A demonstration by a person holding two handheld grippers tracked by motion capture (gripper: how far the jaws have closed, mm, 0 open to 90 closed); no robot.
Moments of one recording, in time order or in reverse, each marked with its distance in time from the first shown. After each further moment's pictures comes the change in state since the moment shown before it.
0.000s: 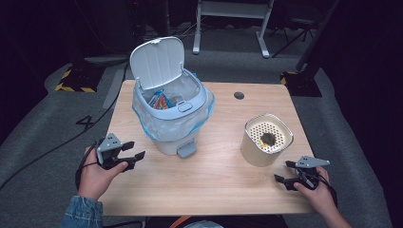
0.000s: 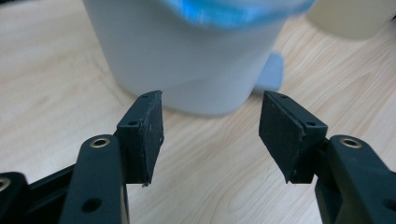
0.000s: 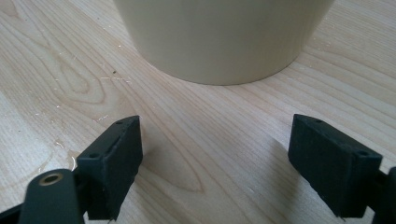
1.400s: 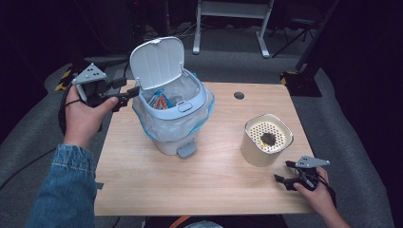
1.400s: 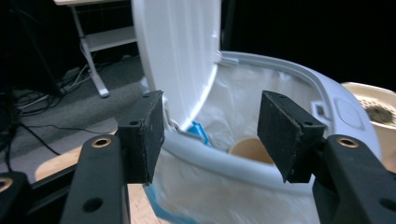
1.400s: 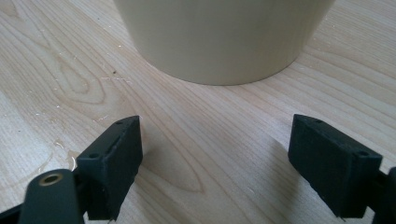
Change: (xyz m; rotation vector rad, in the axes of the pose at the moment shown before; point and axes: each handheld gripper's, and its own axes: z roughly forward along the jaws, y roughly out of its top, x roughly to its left) left arm 0.035 0.159 -0.042 -0.230 0.085 0.032; right arm 0.000 0.000 0.000 -0.001 0.000 -0.001
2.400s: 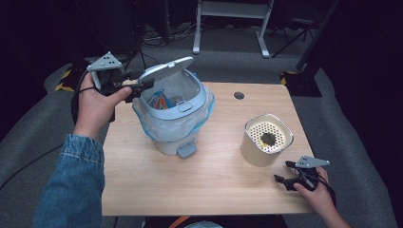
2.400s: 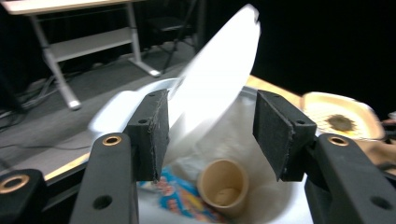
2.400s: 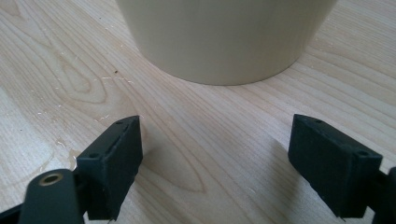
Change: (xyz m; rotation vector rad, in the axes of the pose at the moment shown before) left arm -0.021 0.026 0.021 -0.009 -0.140 0.026; right arm 0.000 0.000 0.000 0.000 0.003 -0.005
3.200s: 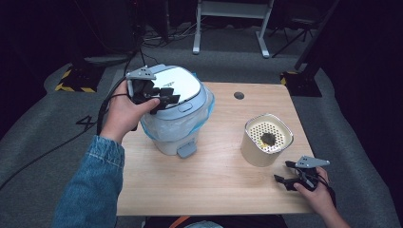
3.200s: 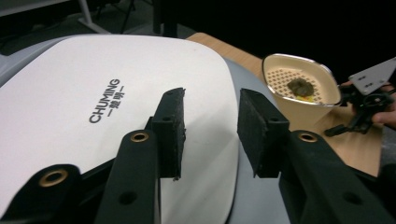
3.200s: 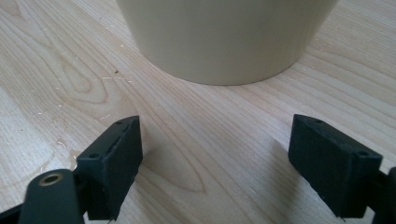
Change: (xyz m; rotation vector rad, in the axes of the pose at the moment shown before) left arm -0.031 -0.010 0.054 0.158 -0.138 -0.010; right arm 0.000 0.000 0.000 0.000 0.001 -0.001
